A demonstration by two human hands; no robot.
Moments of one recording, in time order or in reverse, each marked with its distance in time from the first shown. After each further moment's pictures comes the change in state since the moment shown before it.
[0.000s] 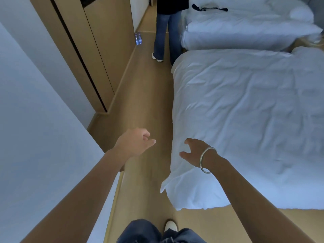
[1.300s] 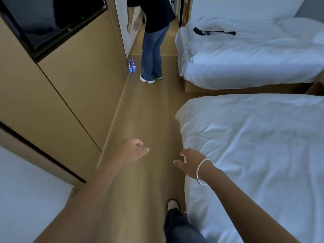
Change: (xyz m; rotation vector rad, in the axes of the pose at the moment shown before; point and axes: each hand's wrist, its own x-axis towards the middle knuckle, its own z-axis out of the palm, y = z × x) left_hand 0.645 -0.012 -0.235 -0.075 0.008 -0.056; right_hand 0.598 -0.051 -0.289 0.069 0.000 0.022
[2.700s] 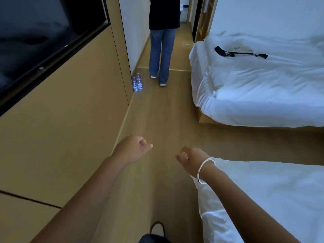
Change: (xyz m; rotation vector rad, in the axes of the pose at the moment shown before) left_hand 0.518 0.041 -0.192 0.012 0.132 0.039; right_hand 0.489 -0.063 -0.248 0.009 0.152 -0.065
